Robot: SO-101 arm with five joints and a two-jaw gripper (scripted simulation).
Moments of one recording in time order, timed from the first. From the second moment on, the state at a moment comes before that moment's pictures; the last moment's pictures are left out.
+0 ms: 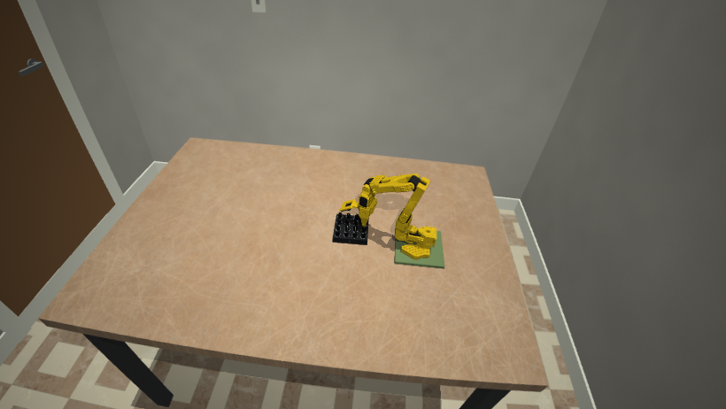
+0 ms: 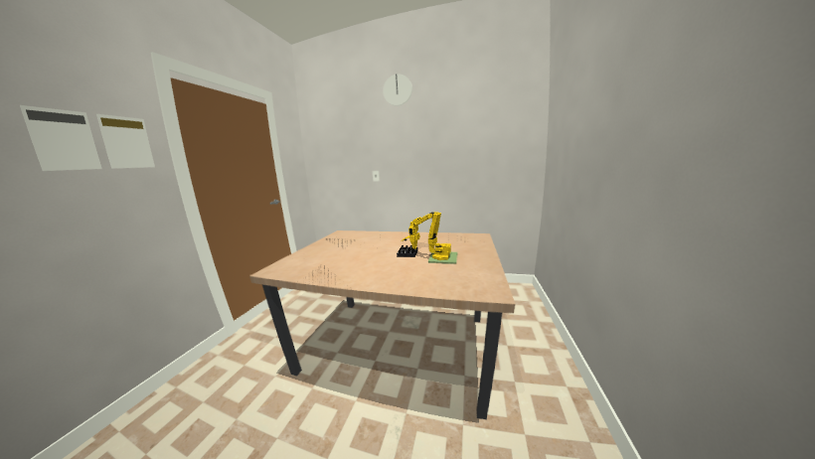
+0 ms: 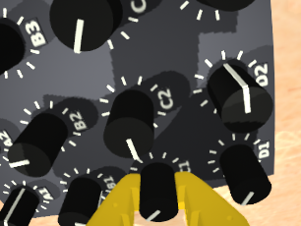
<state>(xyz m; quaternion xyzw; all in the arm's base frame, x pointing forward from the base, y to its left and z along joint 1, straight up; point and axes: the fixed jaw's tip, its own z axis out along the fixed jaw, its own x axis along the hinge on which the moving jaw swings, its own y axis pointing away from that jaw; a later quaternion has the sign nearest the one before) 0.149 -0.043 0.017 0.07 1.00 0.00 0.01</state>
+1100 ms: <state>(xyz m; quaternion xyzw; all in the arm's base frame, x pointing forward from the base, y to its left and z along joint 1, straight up) 0.152 -0.043 0.017 0.32 0.95 0.00 0.01</state>
